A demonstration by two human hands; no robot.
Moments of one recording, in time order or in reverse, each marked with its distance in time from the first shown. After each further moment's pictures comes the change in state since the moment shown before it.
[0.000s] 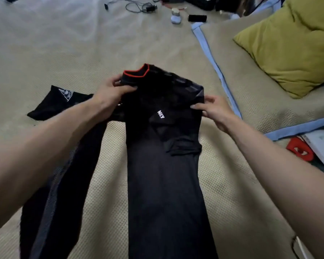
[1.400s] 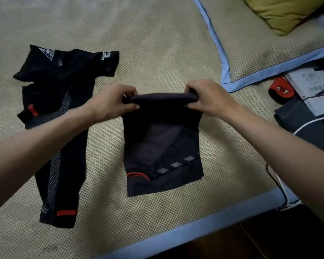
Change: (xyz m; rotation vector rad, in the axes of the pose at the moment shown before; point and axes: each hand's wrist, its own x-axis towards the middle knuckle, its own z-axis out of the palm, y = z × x) left_hand -0.148 -0.037 0.023 1.055 -0.439 0.287; right_hand -0.149 0.046 -0.020 -0.985 -0.175 -0.424
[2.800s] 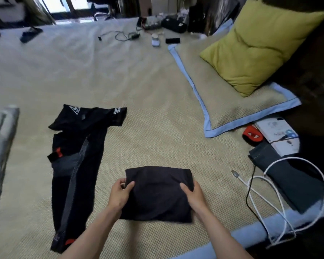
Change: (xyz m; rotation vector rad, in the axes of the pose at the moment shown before) left_hand -0.109 0.040 0.122 -0.916 0.324 -0.896; right_hand -0.148 -0.018 0.119 0.877 0.050 0.815
